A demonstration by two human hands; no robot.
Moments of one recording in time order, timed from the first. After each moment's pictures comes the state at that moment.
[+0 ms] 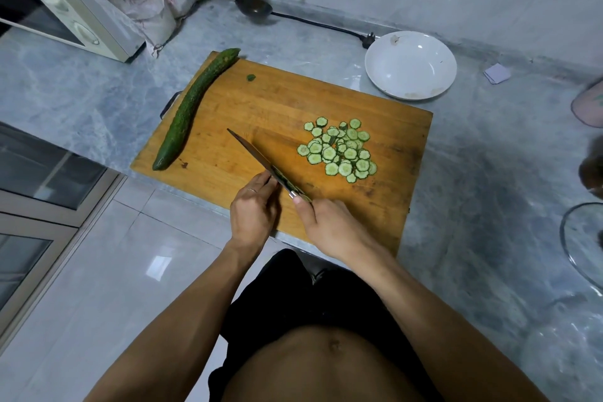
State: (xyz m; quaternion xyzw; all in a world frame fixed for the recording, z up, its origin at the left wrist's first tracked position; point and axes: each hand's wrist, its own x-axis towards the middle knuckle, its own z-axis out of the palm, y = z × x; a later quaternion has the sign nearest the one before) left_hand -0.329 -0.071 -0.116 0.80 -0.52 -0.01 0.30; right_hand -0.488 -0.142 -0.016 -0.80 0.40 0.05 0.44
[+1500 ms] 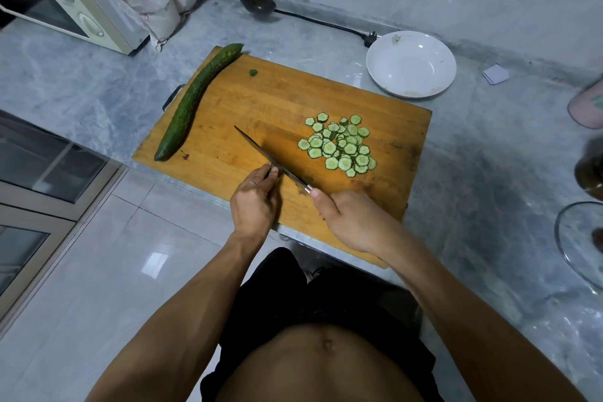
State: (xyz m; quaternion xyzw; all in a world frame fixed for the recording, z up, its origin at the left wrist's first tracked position) left_hand -0.335 -0.071 -0.120 0.83 -0.46 0.01 0.31; right_hand -0.517 -0.157 0.007 -0.82 0.36 0.07 0.43
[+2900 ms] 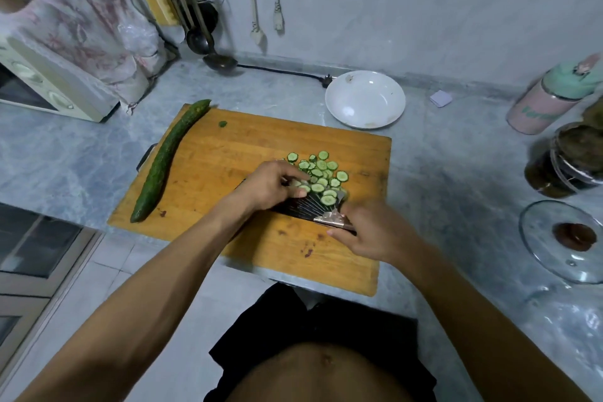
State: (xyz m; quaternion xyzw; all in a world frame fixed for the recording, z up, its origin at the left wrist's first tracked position) left_hand -0.326 -0.185 -0.011 0.70 -0.60 -0.33 0.18; right_hand -0.568 -0.215 -0.021 -0.95 0.29 -0.01 0.14
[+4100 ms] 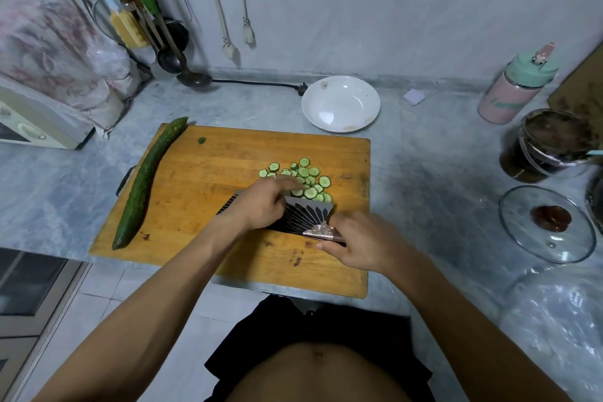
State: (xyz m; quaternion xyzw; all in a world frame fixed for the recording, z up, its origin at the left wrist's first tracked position) left_hand -0.343 -0.191 -0.016 0.65 -0.70 -0.27 0.11; right_hand -0.578 -0.202 -0.010 -0.92 0.35 0.02 0.17
